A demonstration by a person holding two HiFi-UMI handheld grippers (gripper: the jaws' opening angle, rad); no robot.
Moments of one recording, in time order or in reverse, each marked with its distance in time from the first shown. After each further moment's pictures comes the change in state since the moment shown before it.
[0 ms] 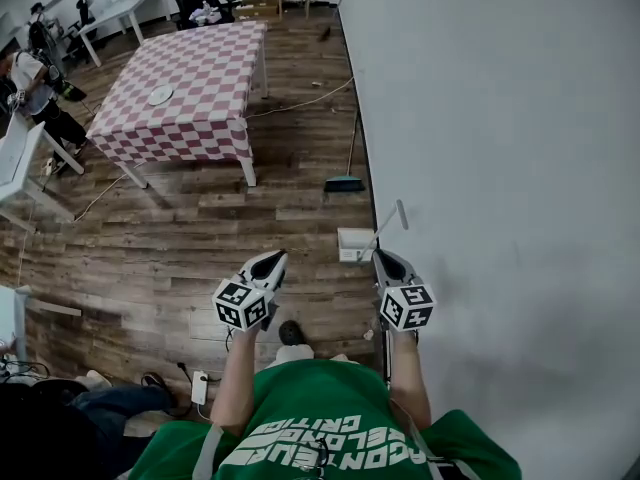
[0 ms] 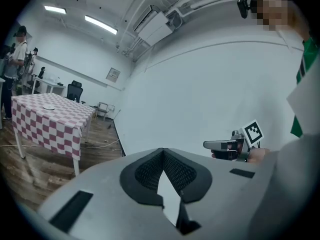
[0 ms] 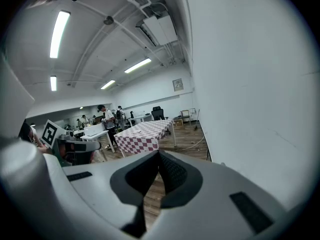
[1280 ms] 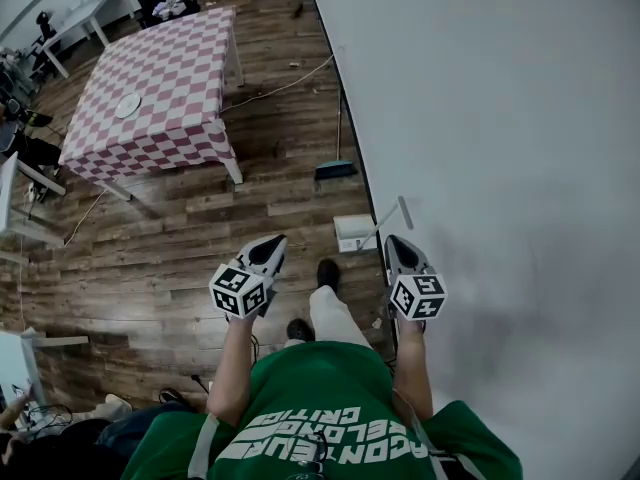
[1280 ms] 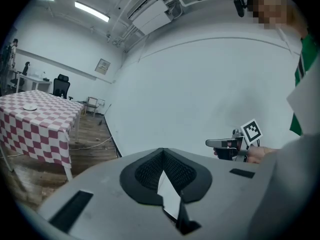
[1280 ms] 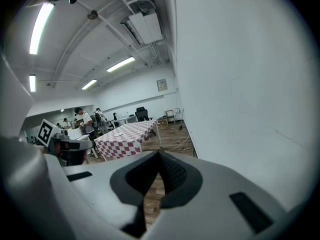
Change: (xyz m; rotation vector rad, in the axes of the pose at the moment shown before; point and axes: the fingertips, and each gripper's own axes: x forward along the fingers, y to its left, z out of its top) left arm 0.092 0.075 0.025 0.042 0.087 -0.108; right arm 0.068 -0.069 0.012 0.076 -0.005 -0.175
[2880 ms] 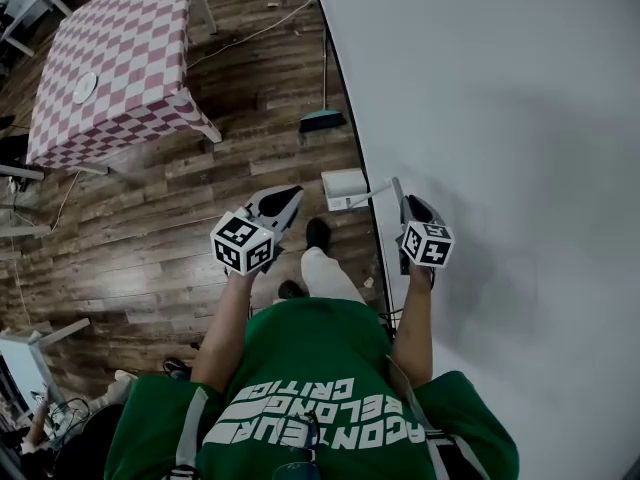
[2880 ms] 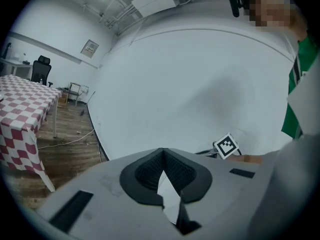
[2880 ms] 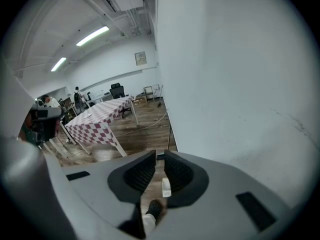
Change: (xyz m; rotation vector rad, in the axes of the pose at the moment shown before) left arm 0.159 0.023 0.039 -0.025 0.111 -0.180; right arm 0.105 -0.165 -0.042 0.076 0.303 -0.229
